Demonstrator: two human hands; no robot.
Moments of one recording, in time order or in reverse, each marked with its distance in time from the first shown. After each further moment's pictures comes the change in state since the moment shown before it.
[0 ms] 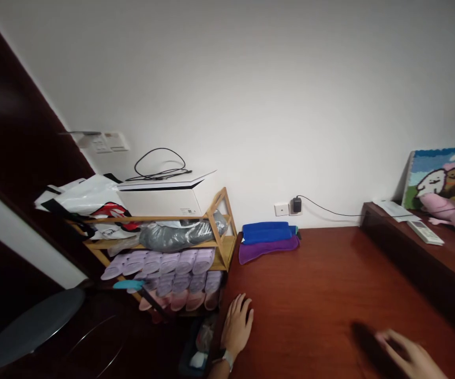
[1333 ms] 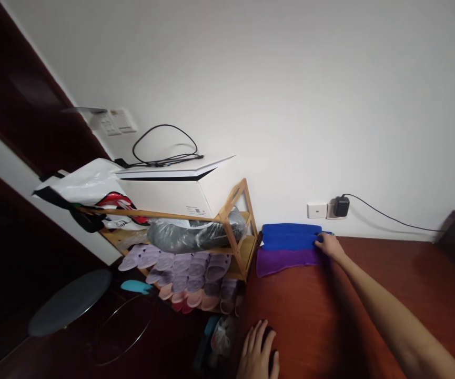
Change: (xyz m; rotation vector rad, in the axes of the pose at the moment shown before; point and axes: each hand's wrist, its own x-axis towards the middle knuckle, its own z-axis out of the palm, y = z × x) left_hand -0.022 -0.035 0.045 0.020 -0.032 0.054; right_hand 0.373 -0.172 0.232 -0.138 -0.208 -0.028
